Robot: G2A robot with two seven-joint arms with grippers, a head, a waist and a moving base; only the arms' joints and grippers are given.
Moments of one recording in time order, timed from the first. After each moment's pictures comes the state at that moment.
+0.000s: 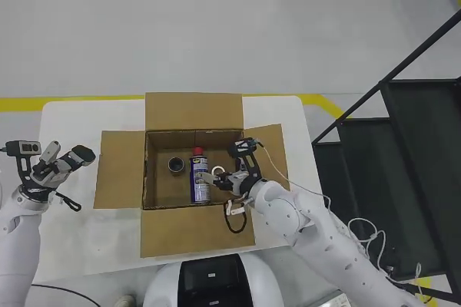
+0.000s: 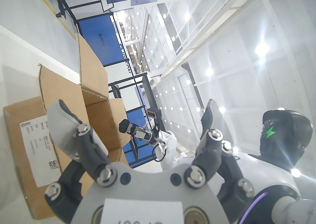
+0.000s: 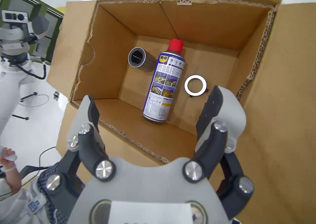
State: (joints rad) left arm 1.24 -1.02 -1.63 -1.10 -0.81 -0.63 -1.18; right arm -1.29 -1.18 0.96 -1.94 -0.78 0.32 0.65
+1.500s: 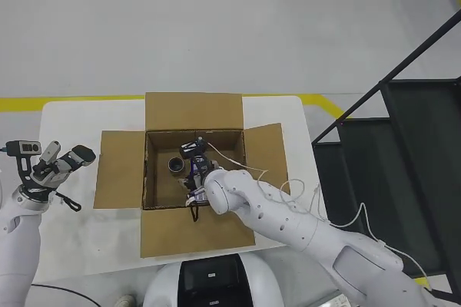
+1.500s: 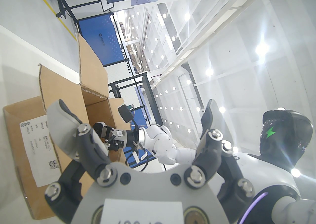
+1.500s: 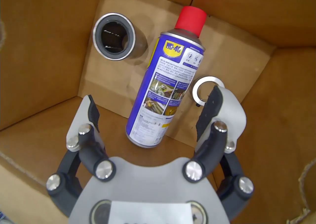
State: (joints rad) left arm 1.24 -1.02 -1.63 -1.10 -0.81 -0.63 -1.18; right arm -0.84 -1.40 0.55 -1.41 -0.83 0.54 0.82
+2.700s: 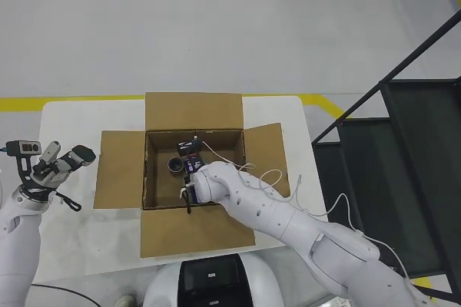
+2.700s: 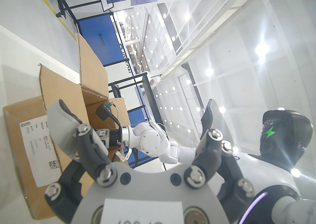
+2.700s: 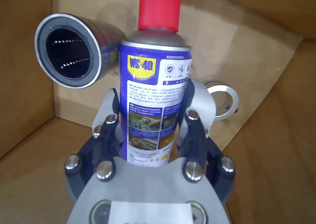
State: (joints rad) left arm 1.24 -1.02 -1.63 -1.10 -0.81 -0.63 -1.18; right arm -0.76 -1.55 0.54 -1.12 -0.79 0.55 0.81
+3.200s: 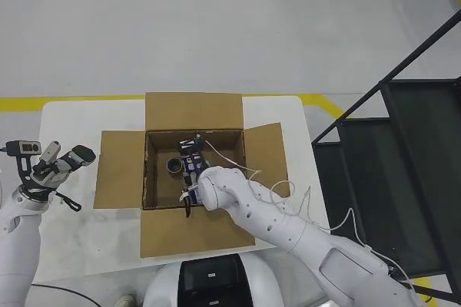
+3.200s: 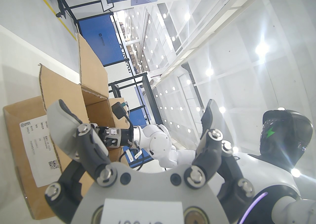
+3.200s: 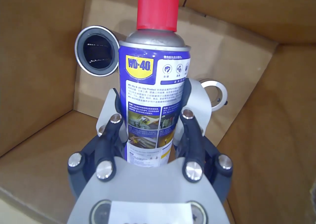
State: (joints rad) left arm 1.24 -1.02 -1.63 -1.10 -0.81 -0.63 -1.18; right arm -0.91 -1.48 0.65 -1.39 -0.97 0.56 0.85
